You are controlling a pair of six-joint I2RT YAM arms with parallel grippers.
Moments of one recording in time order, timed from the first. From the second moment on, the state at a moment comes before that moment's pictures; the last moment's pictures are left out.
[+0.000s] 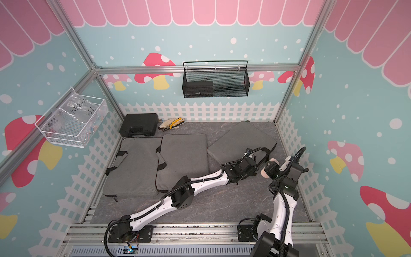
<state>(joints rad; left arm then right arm) -1.10 2.89 2.63 -0.34 -0.39 -0.47 -0.55 0.90 0.54 -0.29 -0.43 0.44</state>
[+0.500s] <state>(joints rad) -1.00 2.57 2.54 -0.43 -0.18 -0.55 -0.55 1.13 0.55 -0.17 -0.44 0.50</state>
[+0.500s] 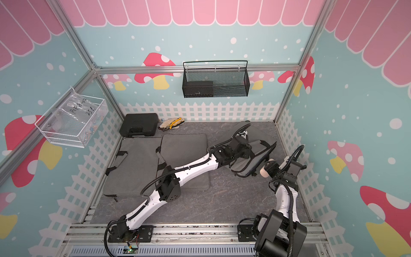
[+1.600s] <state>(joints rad) -0.94 2.53 2.55 -0.47 0.05 -0.66 -0.37 1.96 1.06 0.15 -0.44 0.64</state>
